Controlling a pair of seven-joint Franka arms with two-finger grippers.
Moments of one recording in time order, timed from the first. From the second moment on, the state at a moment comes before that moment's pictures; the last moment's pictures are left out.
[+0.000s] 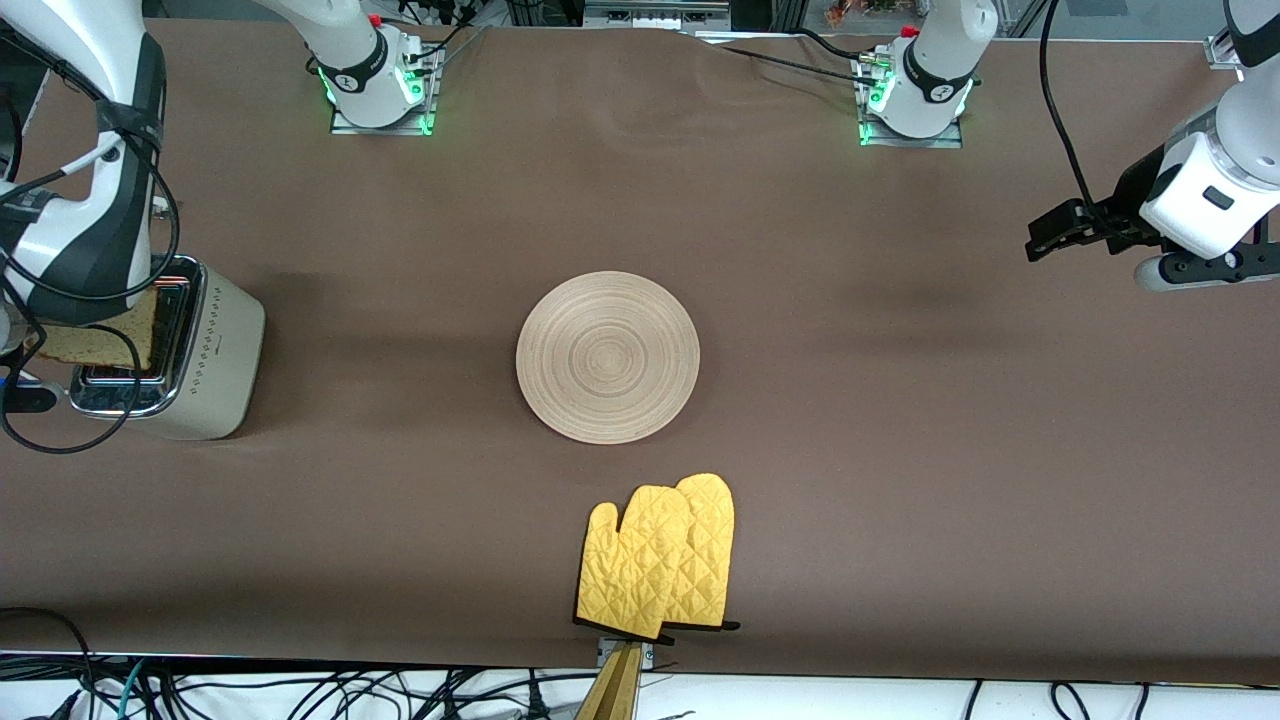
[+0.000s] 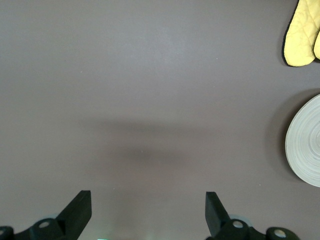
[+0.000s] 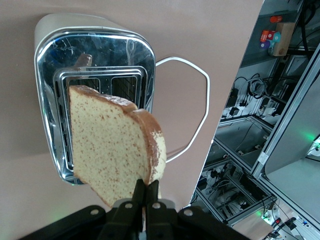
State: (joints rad) left arm -0.02 0.01 -0.05 -1.64 -0.05 1.55 -0.21; right arm 0.43 0.58 -0.69 -1.27 -0.27 1.43 -0.24
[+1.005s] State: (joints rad) left arm -0.02 0.01 -0.05 -1.65 -0.05 1.55 -0.21; right arm 0.43 0.61 -0.69 -1.32 -0.27 1.45 -0.24
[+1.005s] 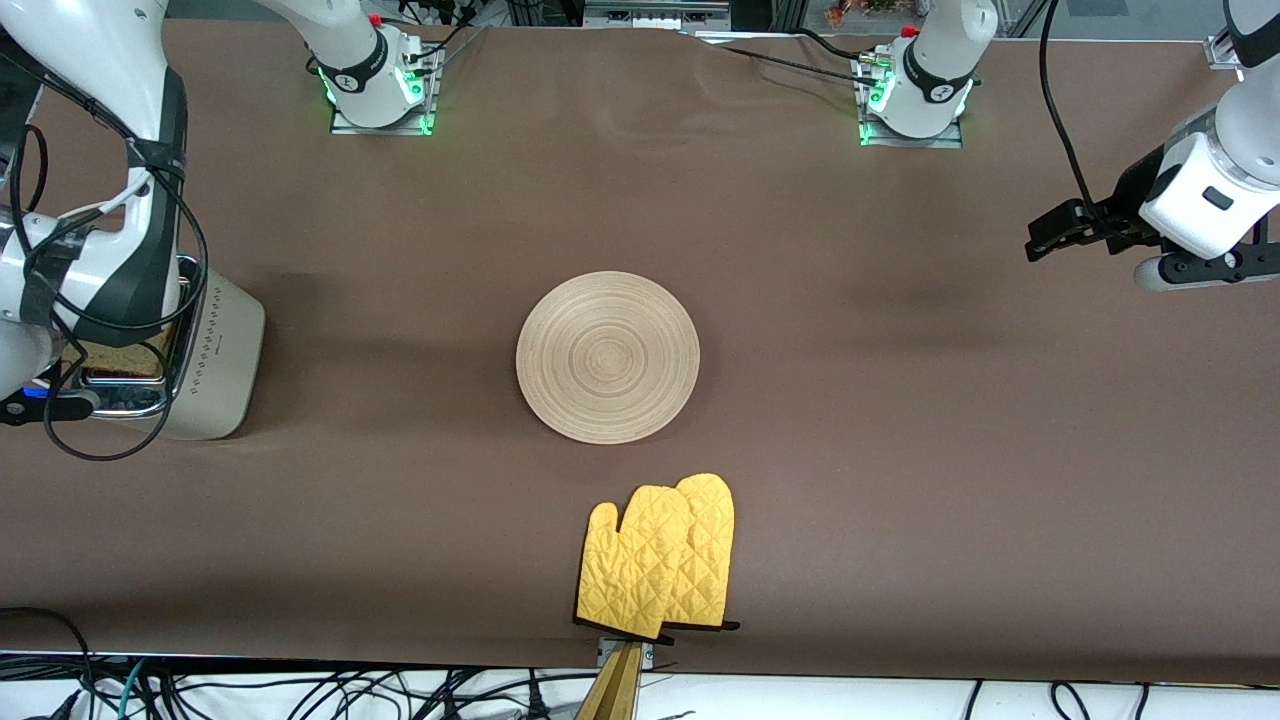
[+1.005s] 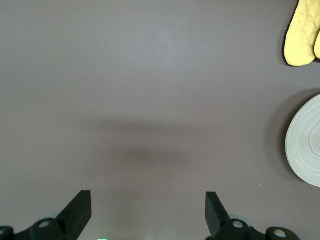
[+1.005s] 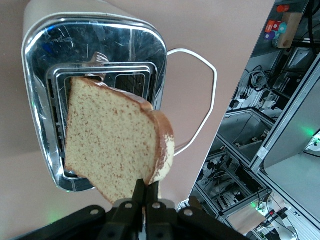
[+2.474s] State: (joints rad) left arm -0.02 0.01 -0.05 -1.65 -0.05 1.55 -0.21; right arm 0.45 0.65 -0.69 -1.33 -0.28 1.51 -0.31
